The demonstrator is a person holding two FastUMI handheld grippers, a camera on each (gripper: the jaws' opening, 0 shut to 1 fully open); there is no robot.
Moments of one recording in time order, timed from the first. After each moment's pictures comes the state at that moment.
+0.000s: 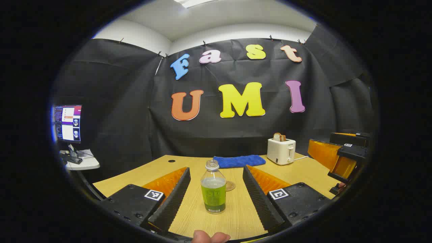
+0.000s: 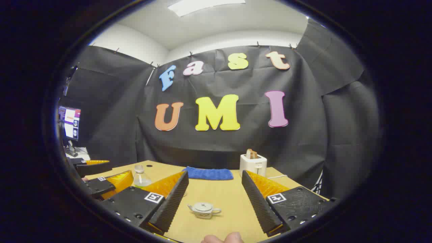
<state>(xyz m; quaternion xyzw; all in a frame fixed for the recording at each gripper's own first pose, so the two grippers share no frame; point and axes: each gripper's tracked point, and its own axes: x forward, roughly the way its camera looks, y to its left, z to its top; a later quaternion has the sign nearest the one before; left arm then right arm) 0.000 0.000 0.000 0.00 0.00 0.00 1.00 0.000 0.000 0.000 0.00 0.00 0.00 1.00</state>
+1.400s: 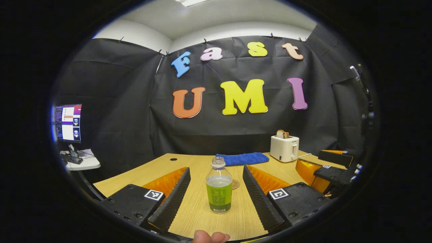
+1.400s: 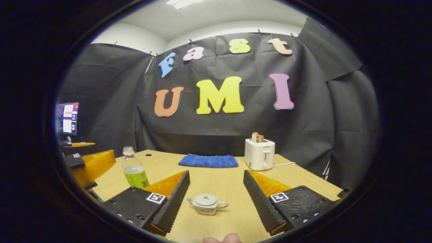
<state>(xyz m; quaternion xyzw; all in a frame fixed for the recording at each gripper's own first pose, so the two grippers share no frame) 0.006 0.023 -0.008 0.00 0.00 0.02 1.00 0.048 0.021 -0.077 0.00 0.06 0.02 1.00</state>
